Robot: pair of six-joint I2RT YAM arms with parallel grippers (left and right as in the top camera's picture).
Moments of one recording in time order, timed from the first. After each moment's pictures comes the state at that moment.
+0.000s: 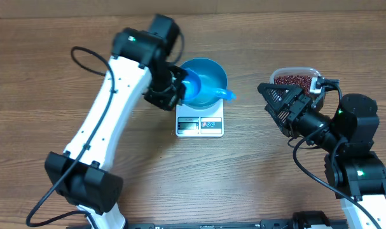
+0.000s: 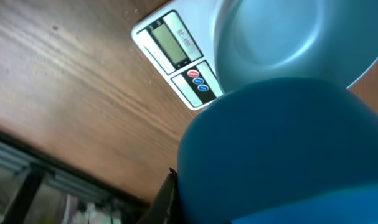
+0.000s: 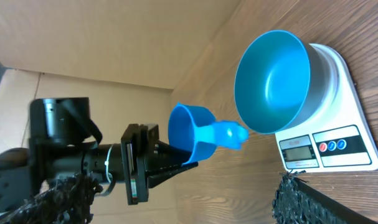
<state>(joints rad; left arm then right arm) -0.37 1.87 1.95 -1.51 0.32 -1.42 0.05 0.89 0.90 -0.42 -0.68 1.07</state>
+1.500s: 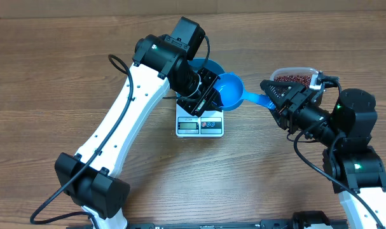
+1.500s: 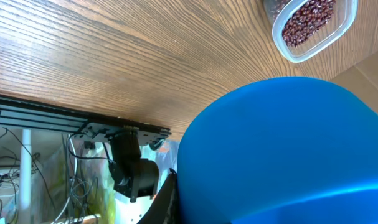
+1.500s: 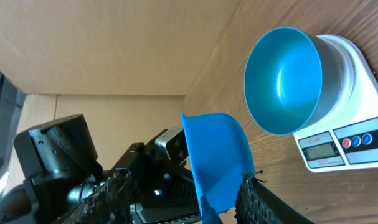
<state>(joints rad) -0.51 1.87 1.95 -1.39 0.66 -1.39 0.05 0.93 0.90 -0.36 -0.68 1.20</state>
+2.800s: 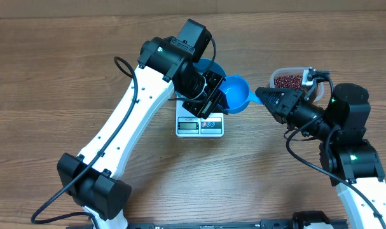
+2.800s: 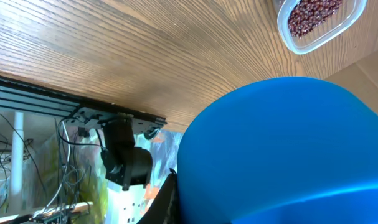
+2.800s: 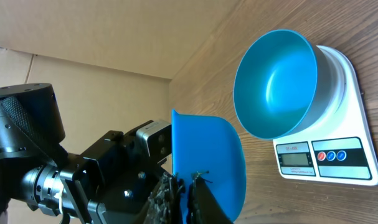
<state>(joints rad) -0.54 1.87 1.95 -1.37 0.69 -1.47 0.05 0.98 0.90 -0.36 -0.73 0.99</state>
